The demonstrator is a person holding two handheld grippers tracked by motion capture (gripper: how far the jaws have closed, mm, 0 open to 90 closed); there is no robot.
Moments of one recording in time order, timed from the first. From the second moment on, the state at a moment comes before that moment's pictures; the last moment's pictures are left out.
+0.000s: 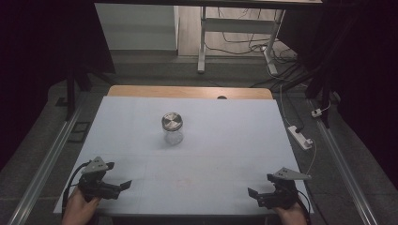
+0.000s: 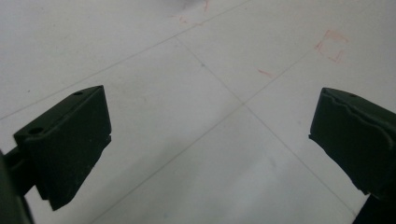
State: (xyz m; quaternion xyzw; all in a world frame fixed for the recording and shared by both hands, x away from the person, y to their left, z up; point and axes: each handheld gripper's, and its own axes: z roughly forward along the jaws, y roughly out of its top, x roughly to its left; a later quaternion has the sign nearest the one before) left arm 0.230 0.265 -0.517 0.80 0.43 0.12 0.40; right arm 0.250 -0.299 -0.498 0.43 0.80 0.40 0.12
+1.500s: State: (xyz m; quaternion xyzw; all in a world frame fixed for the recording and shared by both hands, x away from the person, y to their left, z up) left arm 0.336 0.208 -0.508 0.81 0.38 0.11 0.42; right arm 0.251 -0.300 -0.498 0.43 0.80 0.41 0.12
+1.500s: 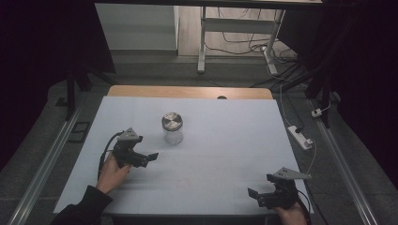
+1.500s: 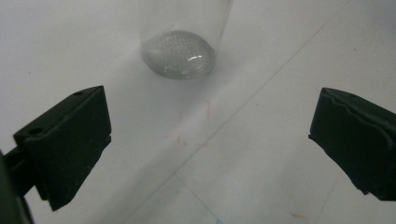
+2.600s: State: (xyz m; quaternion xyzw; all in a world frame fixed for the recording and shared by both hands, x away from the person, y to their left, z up) left arm 0.420 0.154 -0.520 0.84 0.34 0.13 0.40; right arm 0.251 -0.301 -0.499 0.43 0.80 0.41 0.11
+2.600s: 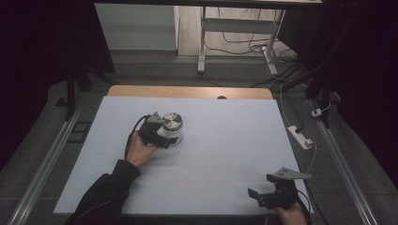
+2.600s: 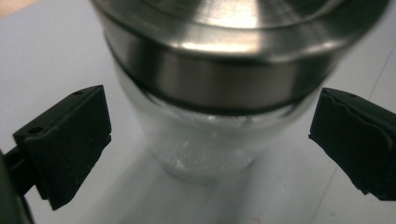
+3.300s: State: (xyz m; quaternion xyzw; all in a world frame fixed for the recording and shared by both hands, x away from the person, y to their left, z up) left arm 0.426 0.147 -0.516 0.84 0.33 0.14 0.41; right arm 0.251 -0.300 -0.499 0.43 0.80 0.41 0.11
